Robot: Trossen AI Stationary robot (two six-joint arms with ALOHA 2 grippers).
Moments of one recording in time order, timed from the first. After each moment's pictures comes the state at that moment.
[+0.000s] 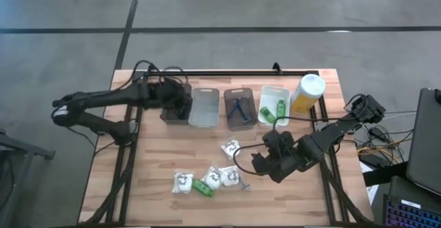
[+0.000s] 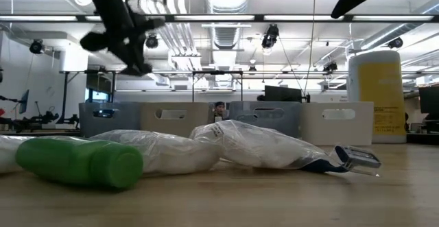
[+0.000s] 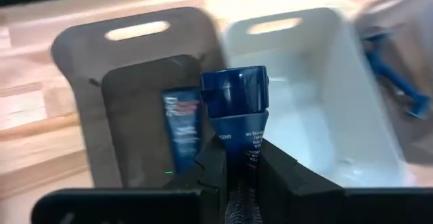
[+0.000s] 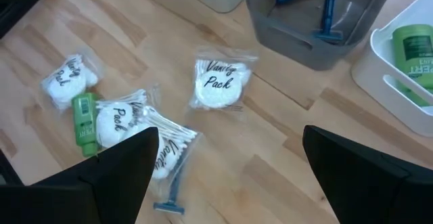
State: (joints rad) left arm 0.29 1.18 1.00 -0.85 -0.35 -0.94; right arm 0.55 1.53 1.38 -1.06 0.58 1.41
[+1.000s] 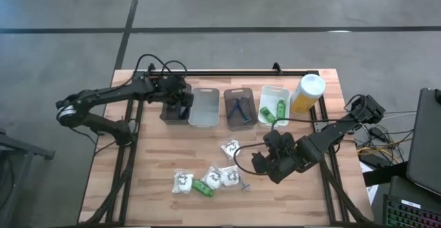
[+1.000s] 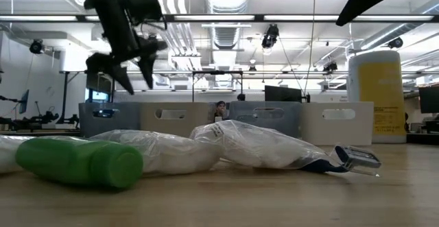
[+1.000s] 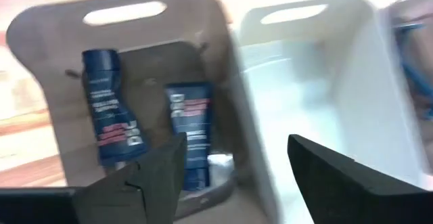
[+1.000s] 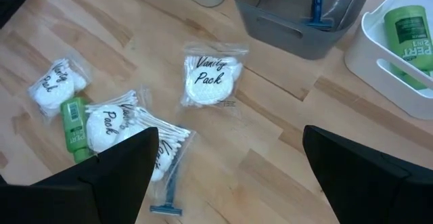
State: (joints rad) left arm 0.44 1.24 0.96 -0.76 -0.19 -0.86; right arm 0.55 1.54 1.35 -1.07 0.58 1.49
